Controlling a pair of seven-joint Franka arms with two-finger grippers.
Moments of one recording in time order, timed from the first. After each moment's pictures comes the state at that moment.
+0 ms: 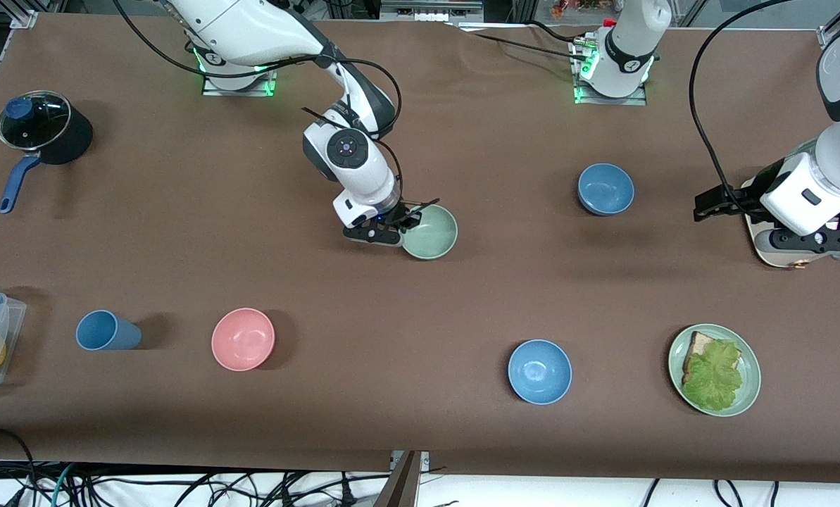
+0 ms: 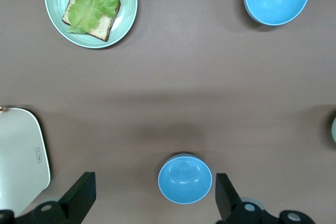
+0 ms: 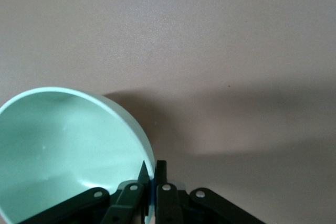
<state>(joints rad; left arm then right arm) -0.16 0.15 0.14 -1.59 -0.04 1.63 -0.02 0.49 0.63 0.28 -1.83 -0.06 2.58 0.96</state>
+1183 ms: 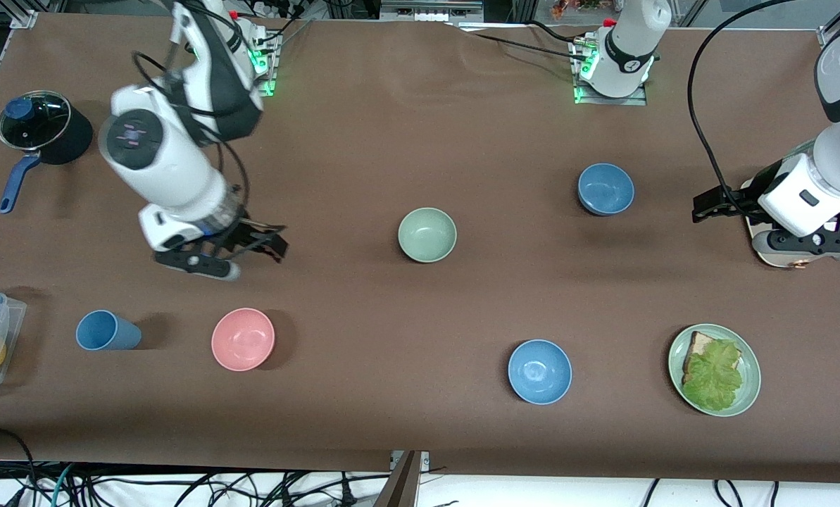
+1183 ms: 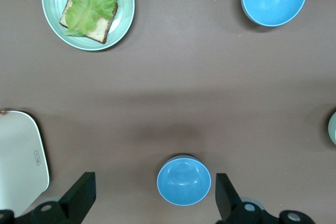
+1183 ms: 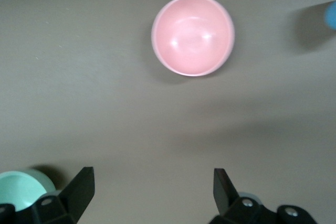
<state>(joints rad) -0.16 0.18 0.13 -1.56 -0.05 1.63 -0.02 0.27 0.24 0.03 -1.71 0.03 1.99 0.47</state>
